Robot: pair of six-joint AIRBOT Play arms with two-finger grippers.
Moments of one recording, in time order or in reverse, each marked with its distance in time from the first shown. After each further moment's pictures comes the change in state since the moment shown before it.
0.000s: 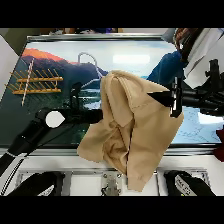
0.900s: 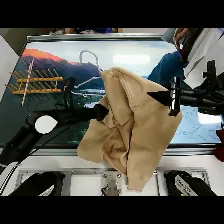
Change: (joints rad) left arm -0.049 0.072 0.008 -0.024 0.091 0.000; right arm 0.001 -0.042 0.000 0.003 0.000 -0.108
